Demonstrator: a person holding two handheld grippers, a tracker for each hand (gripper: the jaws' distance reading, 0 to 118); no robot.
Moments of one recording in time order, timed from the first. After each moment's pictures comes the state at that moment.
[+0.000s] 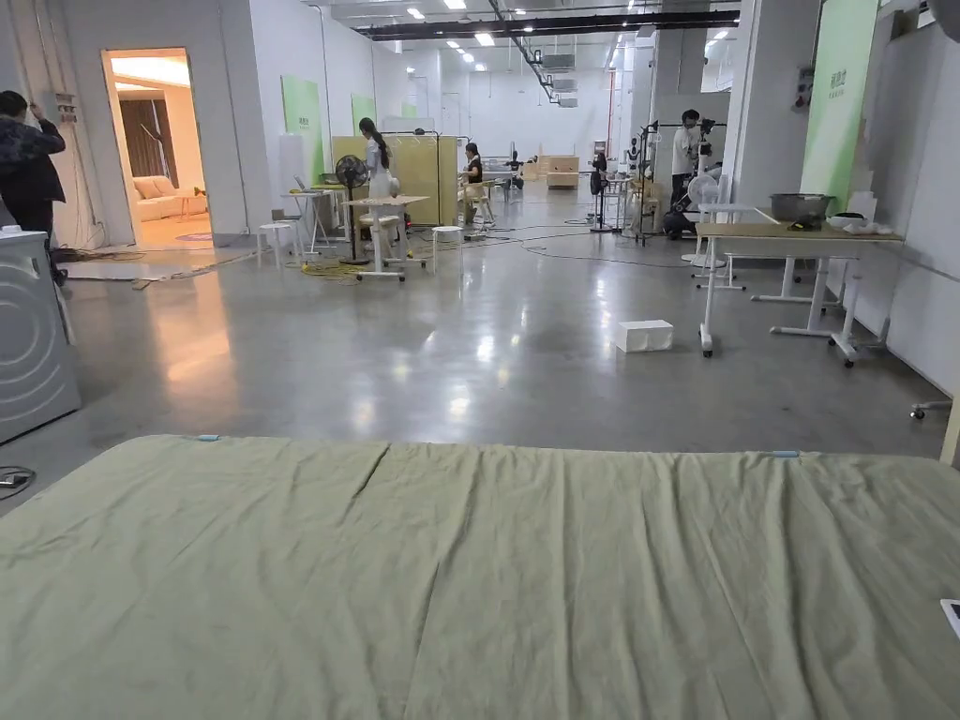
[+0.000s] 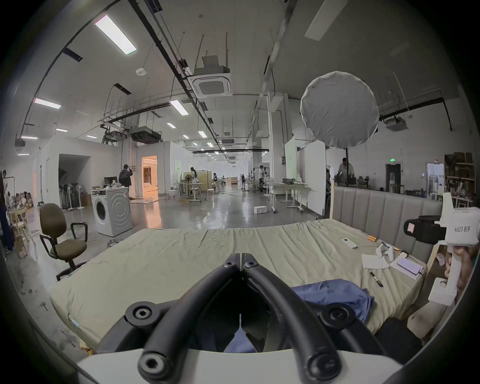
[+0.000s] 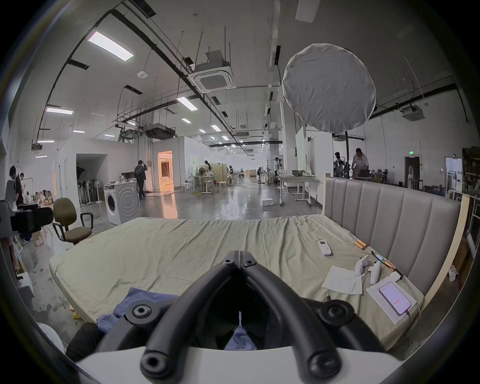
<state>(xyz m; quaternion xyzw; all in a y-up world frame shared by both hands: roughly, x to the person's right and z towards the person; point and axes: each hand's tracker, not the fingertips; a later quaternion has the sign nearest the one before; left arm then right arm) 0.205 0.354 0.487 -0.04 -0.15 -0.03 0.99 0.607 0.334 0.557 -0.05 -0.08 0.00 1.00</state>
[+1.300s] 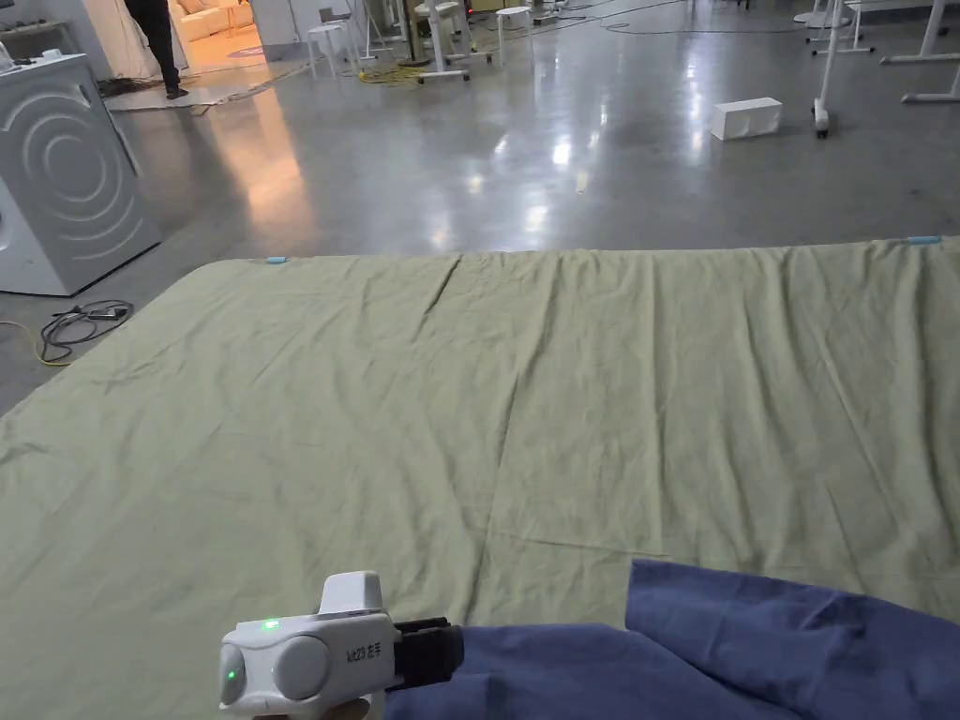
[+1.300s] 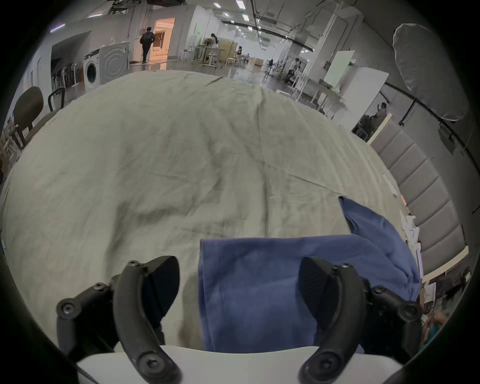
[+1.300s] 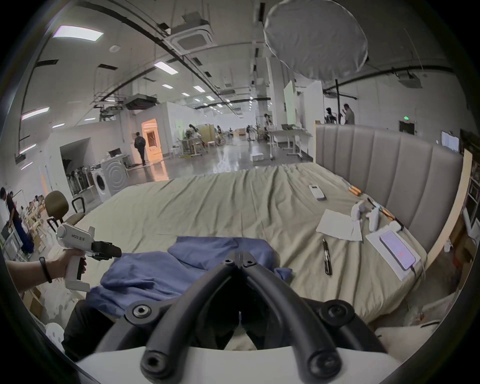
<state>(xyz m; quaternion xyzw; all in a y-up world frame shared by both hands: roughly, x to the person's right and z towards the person) 0.213 0.118 0.200 -0.46 -0.13 0.07 0.87 0.646 0.263 0.540 -0.21 -0.12 -0.06 0.97</state>
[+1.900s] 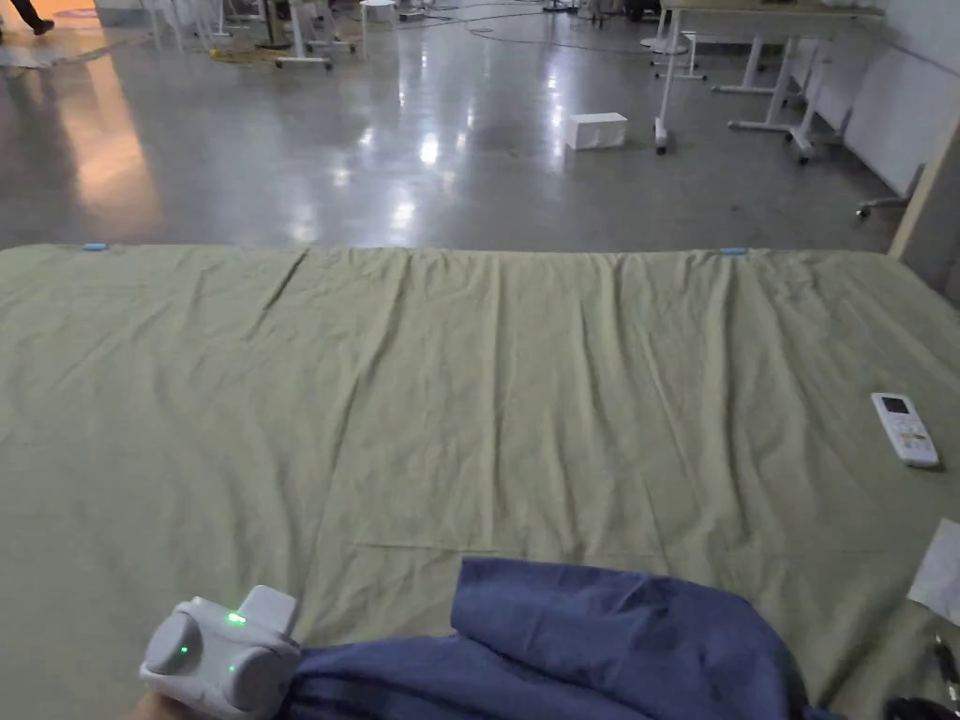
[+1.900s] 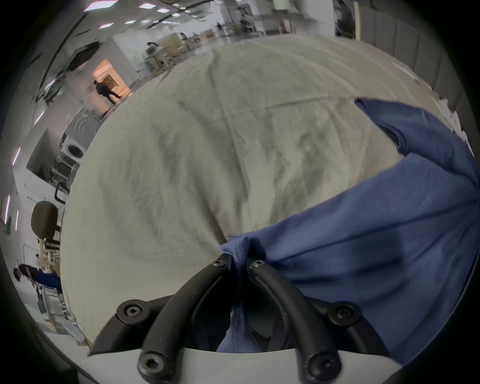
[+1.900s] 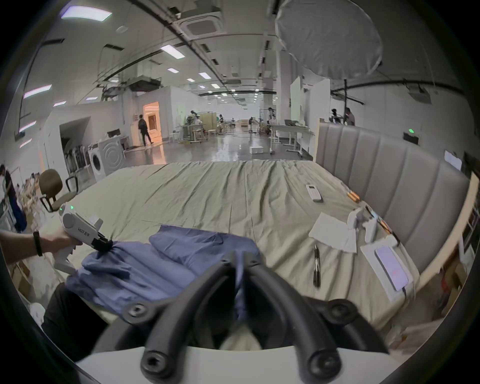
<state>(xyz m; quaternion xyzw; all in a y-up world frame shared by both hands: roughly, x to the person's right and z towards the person) 0.300 0.091 0.188 -0.52 -0.13 -0.25 0.81 0.681 0.262 0.489 -0.22 -0.09 0.02 0.97</state>
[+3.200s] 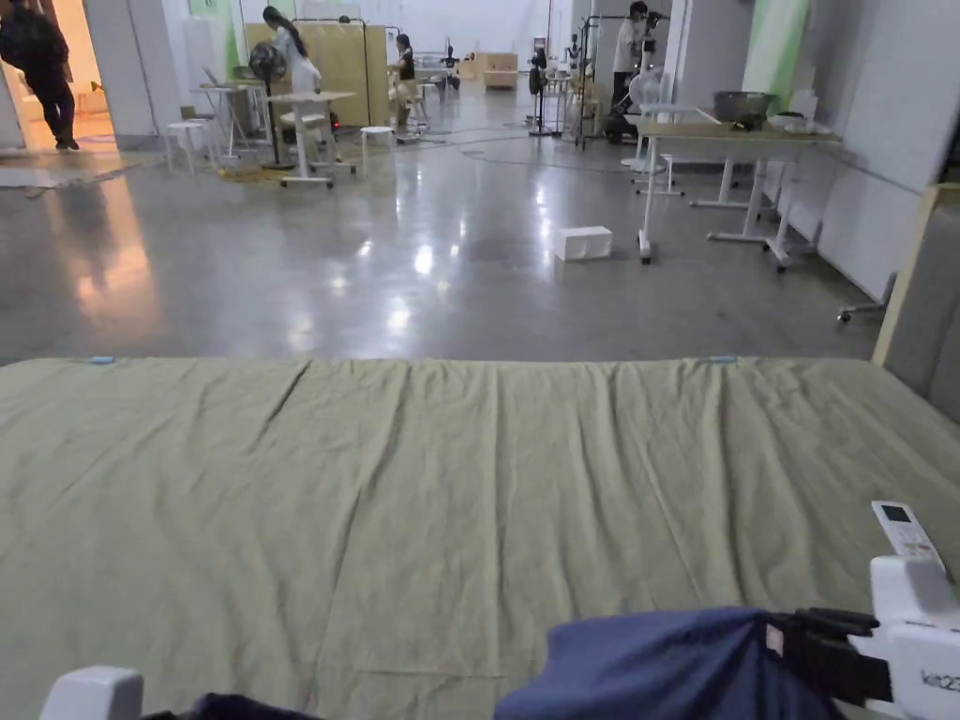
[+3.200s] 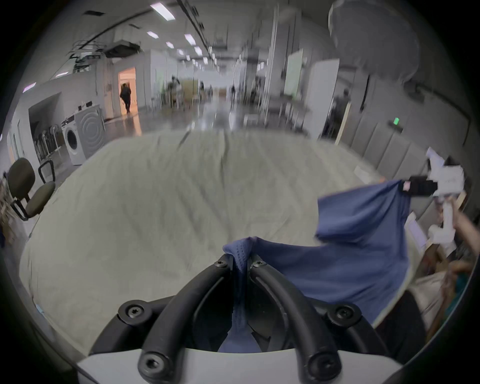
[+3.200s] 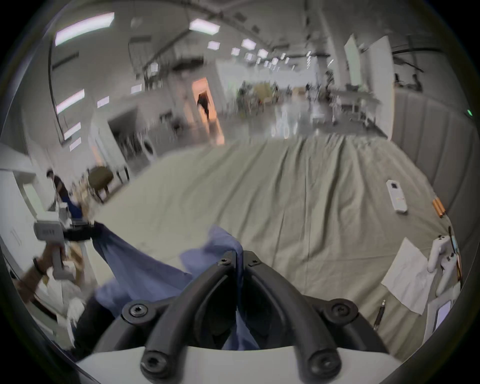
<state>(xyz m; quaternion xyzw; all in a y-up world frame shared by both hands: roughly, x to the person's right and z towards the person) 0.207 0.260 0.278 -0.29 -0.21 0.00 0.93 0.771 0.281 0.342 -0.26 0.10 -0.10 0.95</state>
